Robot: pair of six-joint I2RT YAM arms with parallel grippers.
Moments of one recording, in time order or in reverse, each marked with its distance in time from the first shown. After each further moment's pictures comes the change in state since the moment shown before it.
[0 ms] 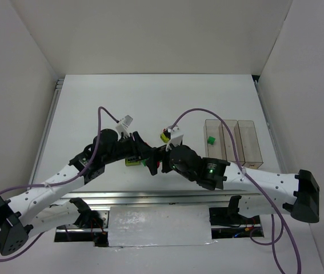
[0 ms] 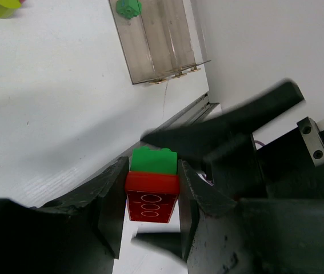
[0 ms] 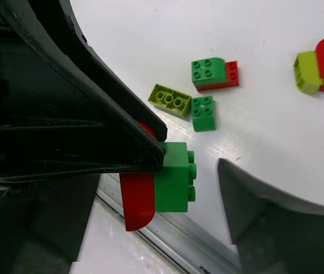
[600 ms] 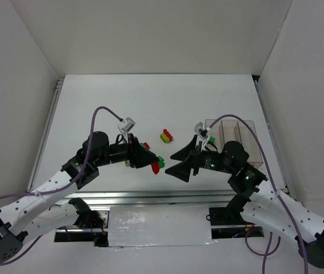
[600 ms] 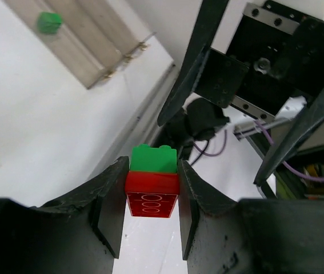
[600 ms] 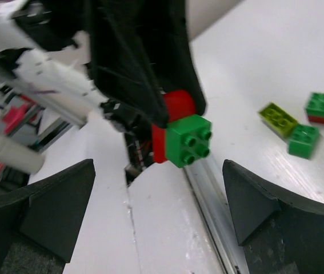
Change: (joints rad) left arm -0.015 -0.095 0.006 0.061 0.174 0.263; right arm -0.433 -0.433 -0.267 0.227 -0.922 -0.011
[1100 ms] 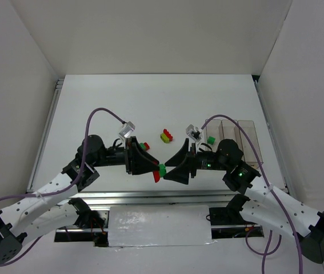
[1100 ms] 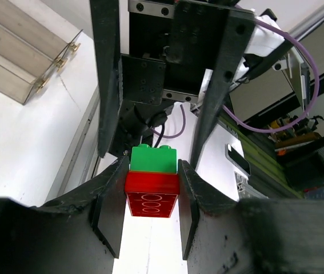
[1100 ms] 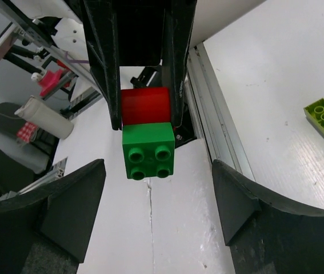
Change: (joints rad) left arm -0.002 -0.031 -0.071 0.255 0.280 -0.033; right arm -0.002 0.060 -0.023 0.129 -0.225 0.016
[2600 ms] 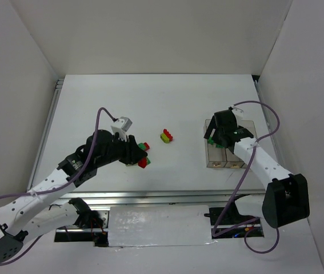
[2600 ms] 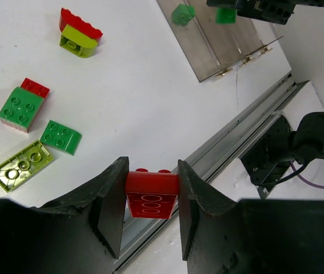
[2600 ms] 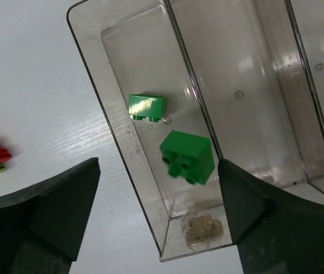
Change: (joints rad) left arm -0.001 0.013 0.149 -0.575 -0.602 0.207; right arm -0.494 0.494 0.295 -0.688 1.081 0.014
